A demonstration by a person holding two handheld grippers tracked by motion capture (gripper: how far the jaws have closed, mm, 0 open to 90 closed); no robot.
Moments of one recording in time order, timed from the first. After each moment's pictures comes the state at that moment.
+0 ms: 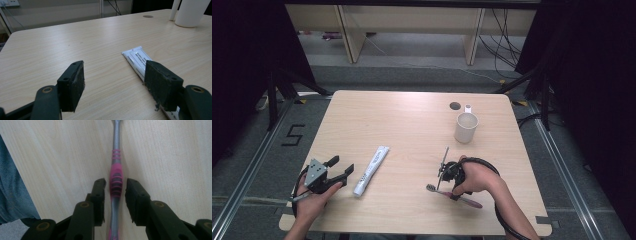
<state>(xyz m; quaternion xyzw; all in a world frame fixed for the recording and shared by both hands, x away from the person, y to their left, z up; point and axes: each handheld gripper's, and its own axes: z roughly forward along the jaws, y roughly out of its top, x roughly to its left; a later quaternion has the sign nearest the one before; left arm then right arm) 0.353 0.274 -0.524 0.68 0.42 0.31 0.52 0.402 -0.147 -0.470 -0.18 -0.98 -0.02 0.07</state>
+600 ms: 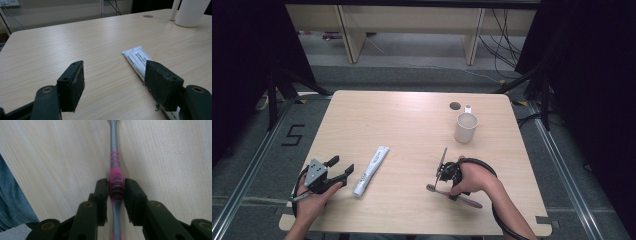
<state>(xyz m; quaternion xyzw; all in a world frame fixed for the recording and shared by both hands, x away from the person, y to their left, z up) 0.353 0.274 -0.524 0.68 0.42 0.31 0.52 0.404 -0.142 -0.476 -0.20 -0.98 -0.01 0.07</state>
